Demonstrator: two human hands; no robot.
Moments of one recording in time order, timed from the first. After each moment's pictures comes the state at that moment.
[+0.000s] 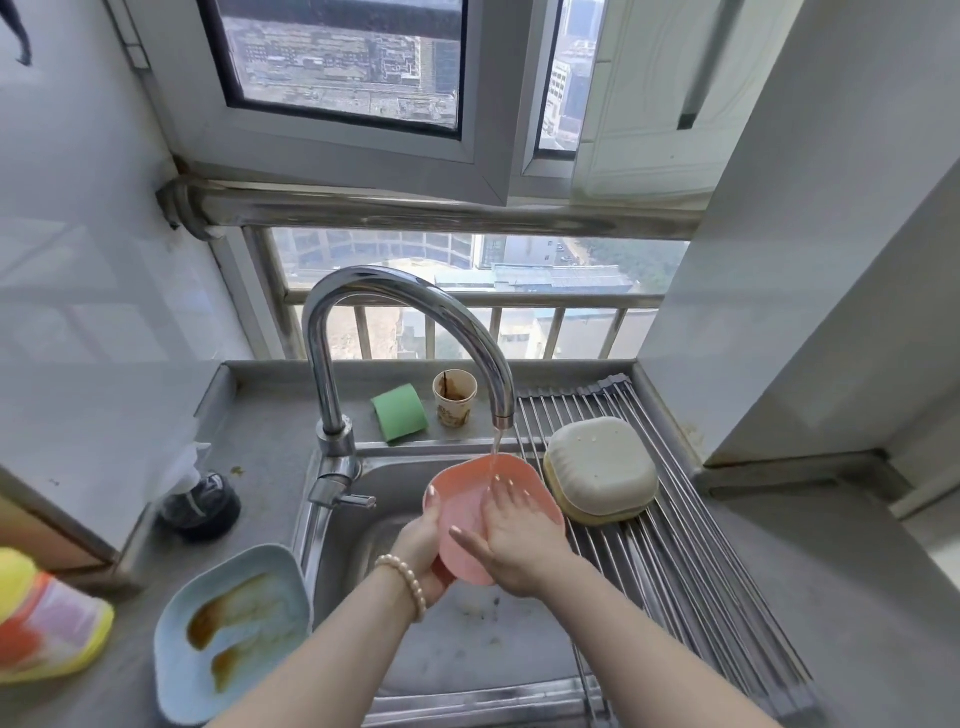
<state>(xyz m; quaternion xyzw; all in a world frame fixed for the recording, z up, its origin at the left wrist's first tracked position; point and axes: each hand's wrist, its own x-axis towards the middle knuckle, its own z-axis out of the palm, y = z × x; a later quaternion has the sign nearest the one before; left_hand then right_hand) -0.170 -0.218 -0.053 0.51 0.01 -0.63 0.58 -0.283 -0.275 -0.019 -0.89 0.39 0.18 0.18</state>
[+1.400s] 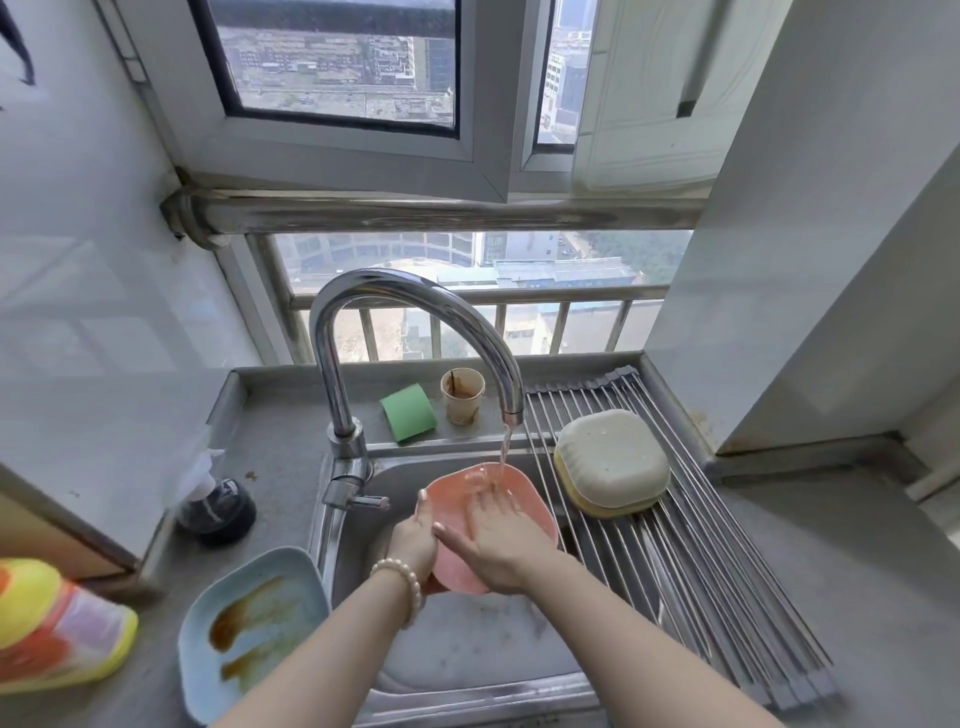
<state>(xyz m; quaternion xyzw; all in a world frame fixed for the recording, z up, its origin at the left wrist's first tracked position) -0.145 -0.210 -0.061 0.74 -0.06 -0.49 0.46 -0.259 -0.264 -0.028 -0.88 0.37 0.14 0.26</state>
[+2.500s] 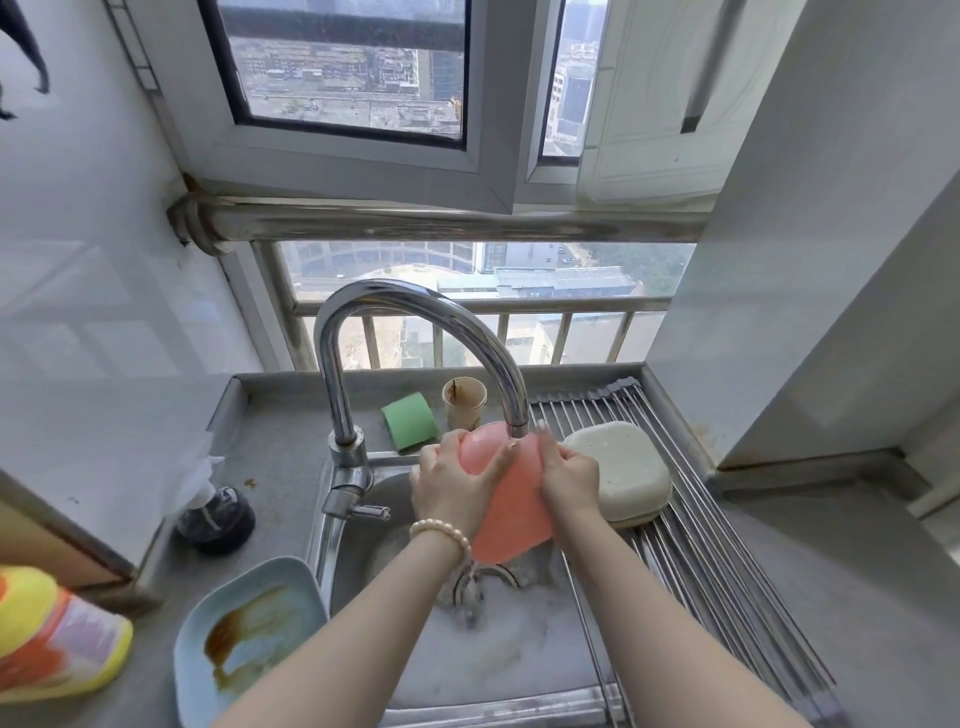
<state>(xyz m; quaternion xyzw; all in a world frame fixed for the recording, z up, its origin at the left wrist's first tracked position) -0.166 -0.245 0.006 0.82 -0.37 -0.25 0.36 -0.269 -0.310 0.008 -0.49 0.58 -0.36 0.55</state>
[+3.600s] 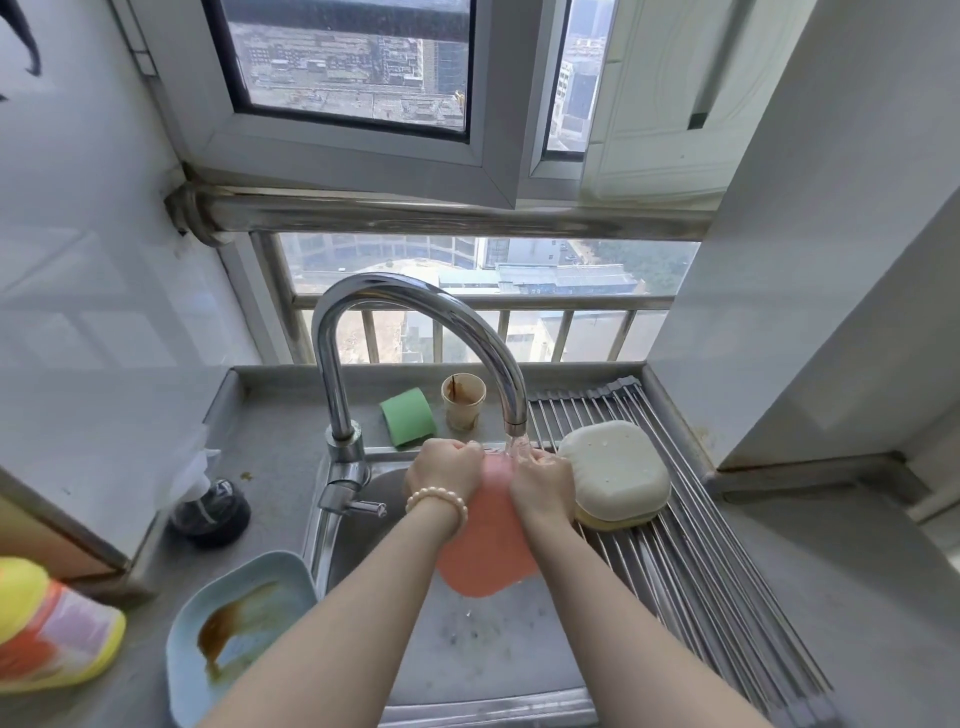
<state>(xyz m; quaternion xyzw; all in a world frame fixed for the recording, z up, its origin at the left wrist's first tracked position) -0.156 -0.264 0.017 0.85 -0.30 -0.27 0.33 -0.251 -0.295 0.012 -0.55 0.64 -0.28 0.45</state>
